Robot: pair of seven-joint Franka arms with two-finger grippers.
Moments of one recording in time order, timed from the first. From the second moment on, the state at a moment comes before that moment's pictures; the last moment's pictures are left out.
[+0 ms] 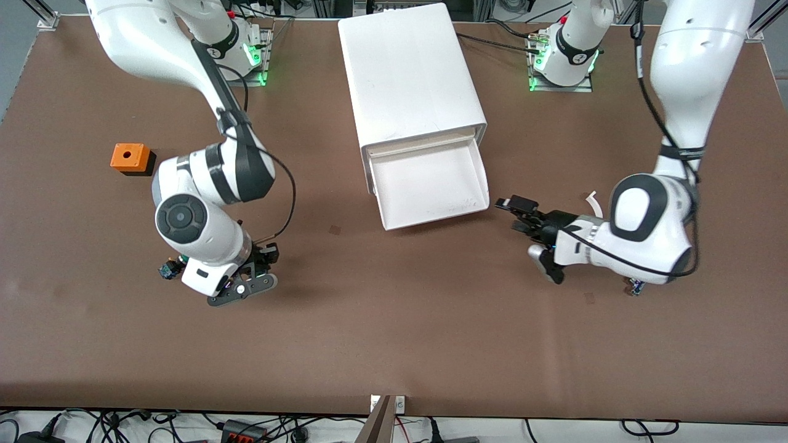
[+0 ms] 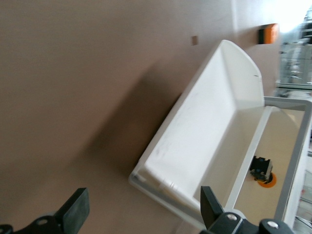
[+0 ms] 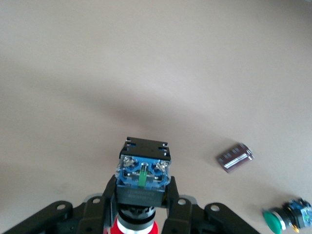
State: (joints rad) left arm -0.02 0.63 -0.12 -1.40 -0.60 1.55 0.51; right arm 0.35 0.66 0.02 -1.26 -0.04 1.95 -0.02
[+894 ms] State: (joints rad) left arm 0.01 0.60 -0.11 -1.18 0.14 1.66 0.41; right arm 0.68 0.64 0.07 -1.14 -0.04 1.89 0.38
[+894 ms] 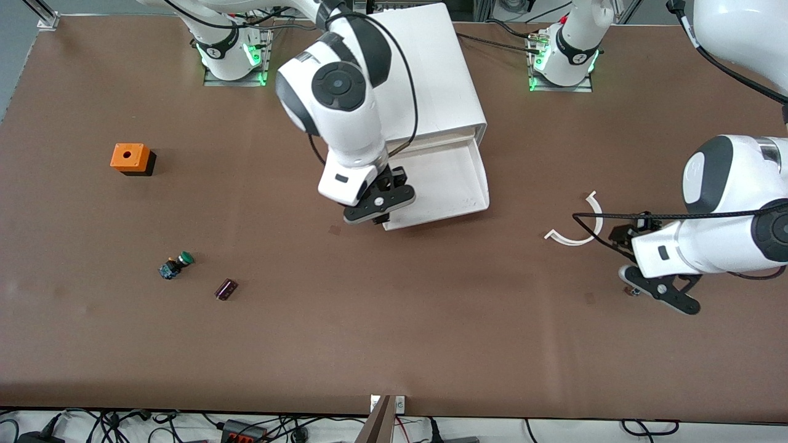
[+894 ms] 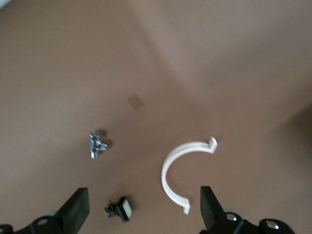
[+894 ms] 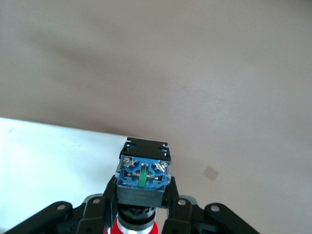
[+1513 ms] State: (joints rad) left arm 0.04 0.63 -0.11 -1.18 0.14 1.69 0.21; right arm 0.79 0.71 0.07 -1.14 -0.03 1.91 0.46
